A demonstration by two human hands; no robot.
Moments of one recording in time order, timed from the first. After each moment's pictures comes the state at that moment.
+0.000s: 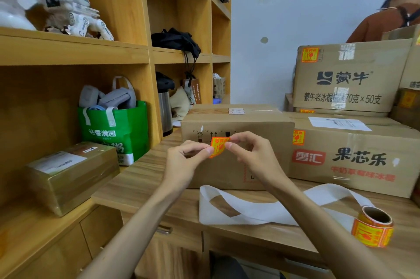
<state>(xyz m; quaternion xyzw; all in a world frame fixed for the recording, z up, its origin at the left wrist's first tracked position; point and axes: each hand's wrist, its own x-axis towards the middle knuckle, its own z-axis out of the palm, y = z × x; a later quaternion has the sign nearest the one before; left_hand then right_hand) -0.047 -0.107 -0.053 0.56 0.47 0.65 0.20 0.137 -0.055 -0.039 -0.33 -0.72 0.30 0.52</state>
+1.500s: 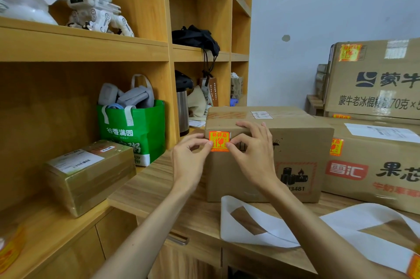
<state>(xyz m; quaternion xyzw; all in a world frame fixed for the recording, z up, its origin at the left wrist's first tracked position) -0.089 -0.061 -0.059 0.49 0.55 0.68 0.05 0.062 0.004 -0.055 -0.33 -0.77 0.01 0.54</state>
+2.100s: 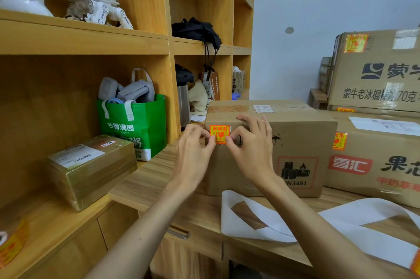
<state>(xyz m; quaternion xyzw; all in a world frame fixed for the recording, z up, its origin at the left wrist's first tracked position) -0.092 -0.051 -0.062 0.58 0.59 0.54 -0.14 0.055 0.004 -0.057 -0.35 -0.76 -0.06 0.54</state>
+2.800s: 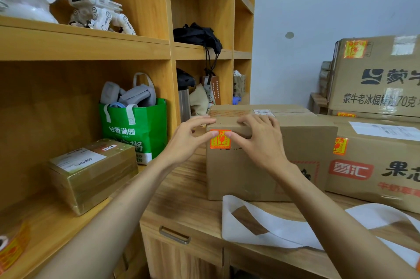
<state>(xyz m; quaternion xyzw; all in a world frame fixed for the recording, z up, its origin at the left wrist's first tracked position) -0.137 -0.033 -0.023 0.68 0.54 0.49 0.09 0.074 0.027 -0.029 -0.38 -0.80 -0.11 0.45</state>
